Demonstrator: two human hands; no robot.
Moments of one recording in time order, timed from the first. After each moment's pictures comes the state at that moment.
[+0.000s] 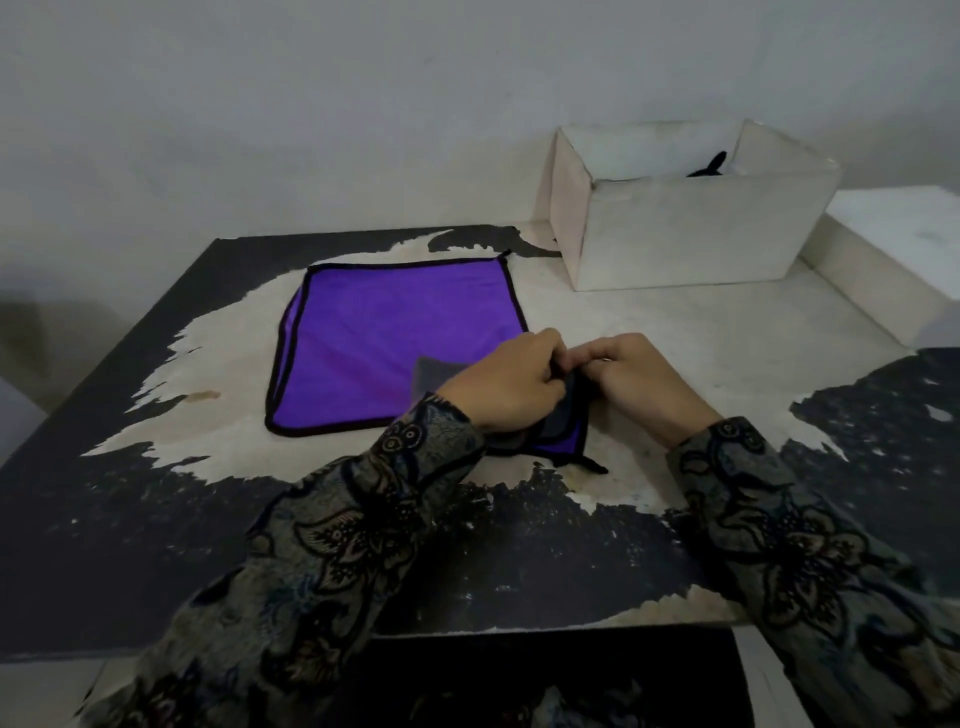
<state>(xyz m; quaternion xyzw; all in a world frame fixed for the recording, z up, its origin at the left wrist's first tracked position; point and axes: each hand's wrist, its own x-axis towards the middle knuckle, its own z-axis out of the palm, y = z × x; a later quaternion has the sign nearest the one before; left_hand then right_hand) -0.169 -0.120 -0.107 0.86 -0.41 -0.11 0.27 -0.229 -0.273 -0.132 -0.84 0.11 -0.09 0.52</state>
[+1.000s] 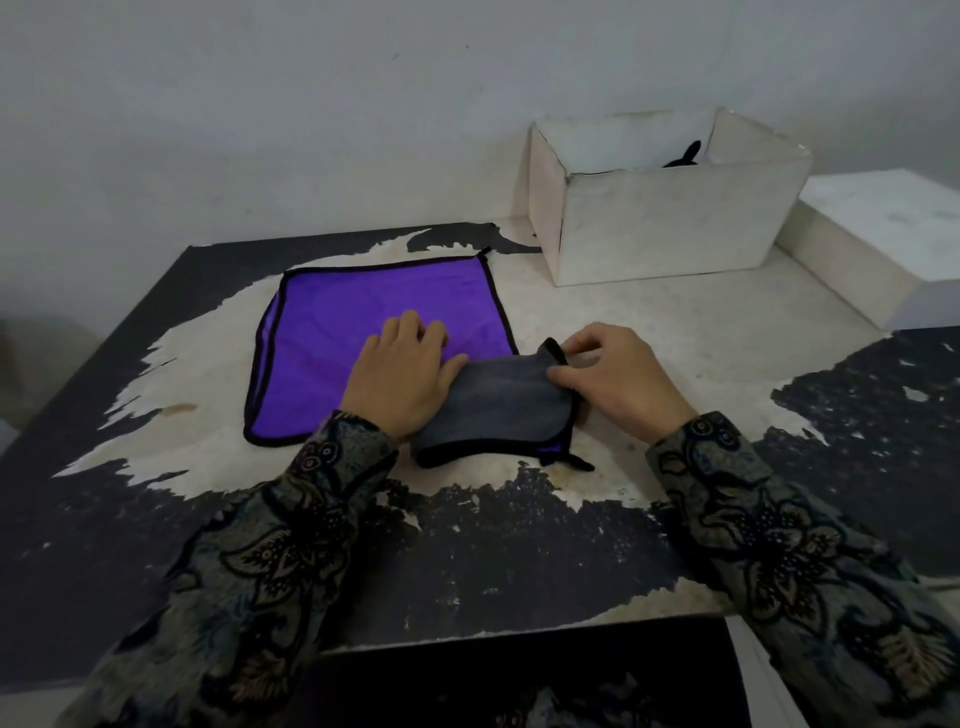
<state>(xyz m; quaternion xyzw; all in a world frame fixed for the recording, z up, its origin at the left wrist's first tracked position) -0.130 -0.062 -0.140 0.94 -0.32 0.13 0.06 -0.235 -0.273 -0.136 -0.87 0.19 -0.13 0.45</state>
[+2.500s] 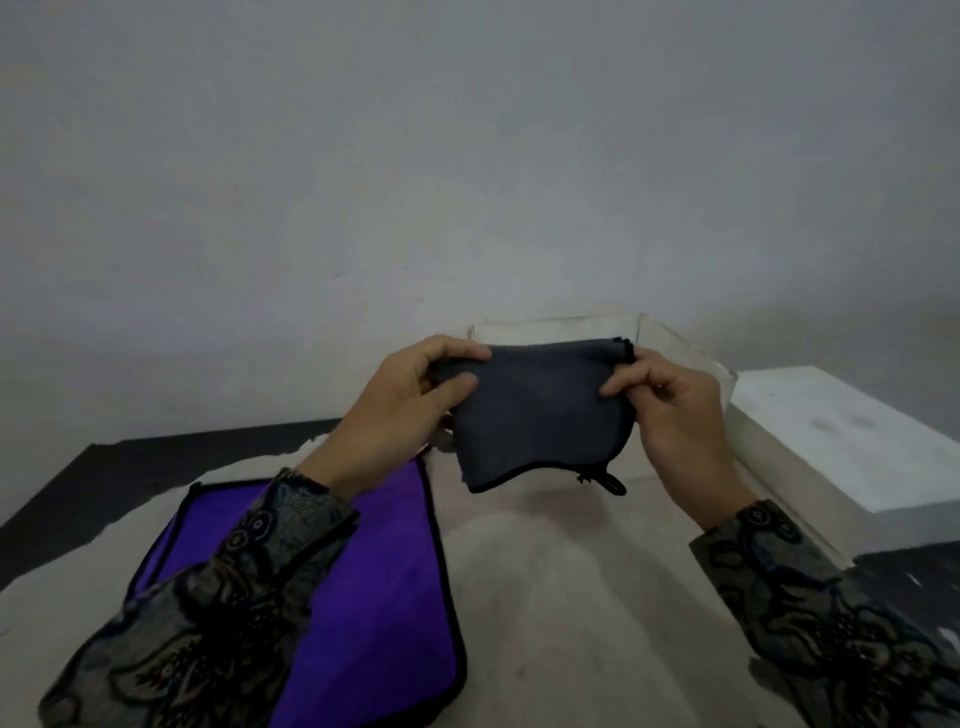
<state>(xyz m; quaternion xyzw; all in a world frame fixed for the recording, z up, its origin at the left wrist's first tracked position) -0.071 -0.175 0.011 0.70 -0.38 -0.06 0.60 -0.172 -0.401 -0.030 -0.73 0.02 -0.42 0.54</state>
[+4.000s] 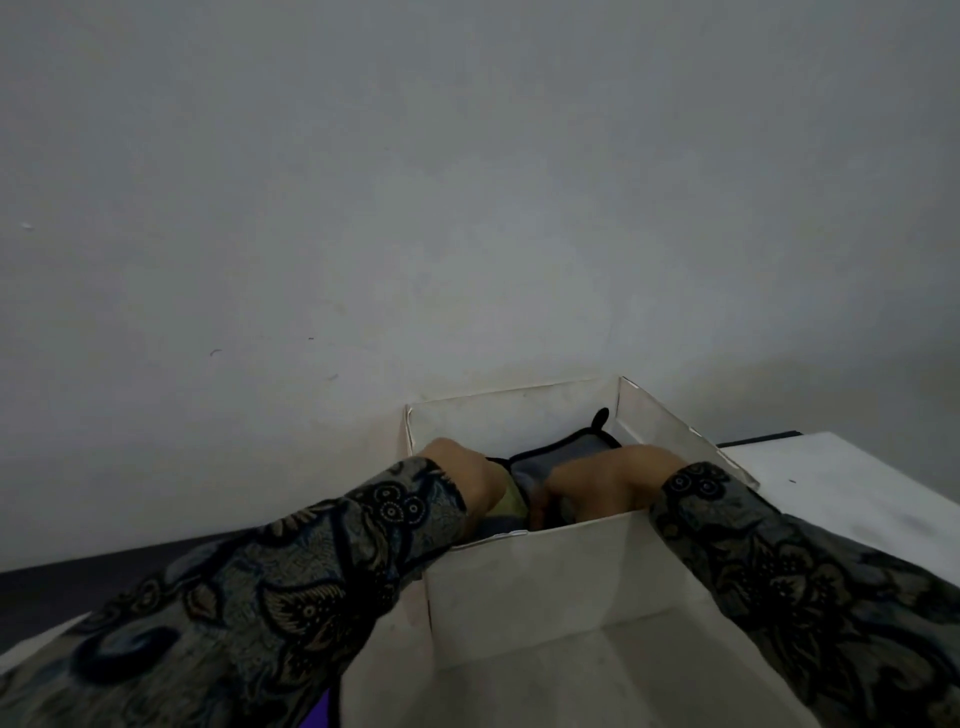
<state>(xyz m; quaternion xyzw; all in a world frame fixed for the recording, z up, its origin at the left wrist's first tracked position) 0.041 -0.367 -0.005 0.81 -0.48 0.00 -0.33 -0.022 -0.519 -0.011 -0.96 -0.03 0.29 0.01</state>
